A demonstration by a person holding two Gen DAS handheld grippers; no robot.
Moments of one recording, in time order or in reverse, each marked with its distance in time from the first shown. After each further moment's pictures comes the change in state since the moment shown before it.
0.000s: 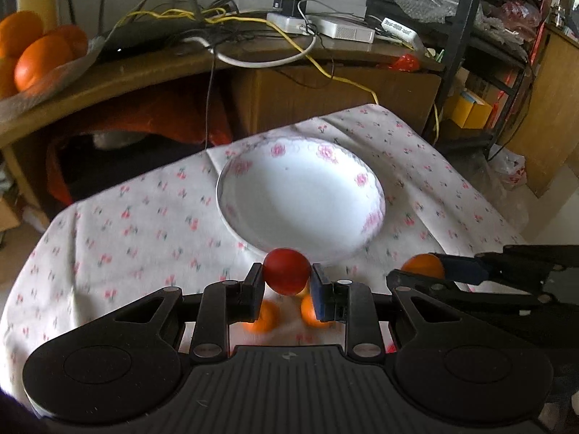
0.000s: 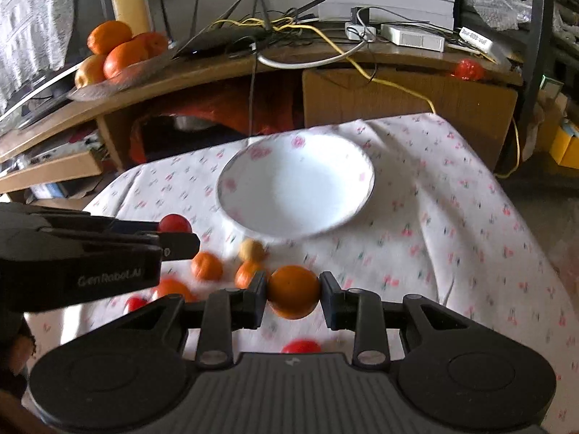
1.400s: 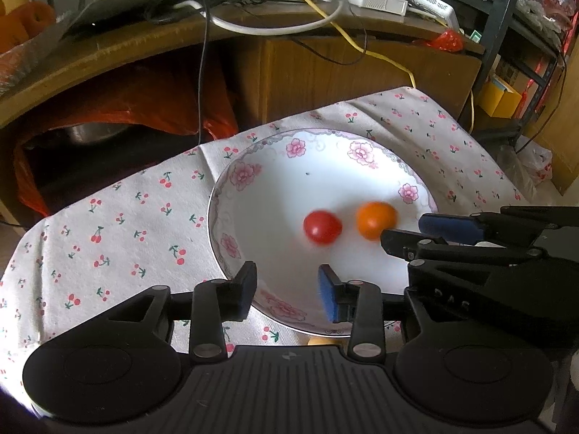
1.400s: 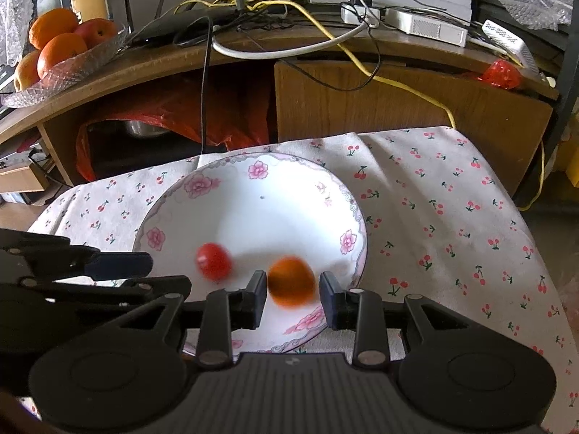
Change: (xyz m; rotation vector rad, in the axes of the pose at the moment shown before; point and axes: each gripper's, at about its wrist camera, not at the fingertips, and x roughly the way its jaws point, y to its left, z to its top) left arm 0.074 0.008 0.032 -0.017 0.079 0.030; right arm 0.103 -0.027 0.062 -0.033 0.038 -0.035
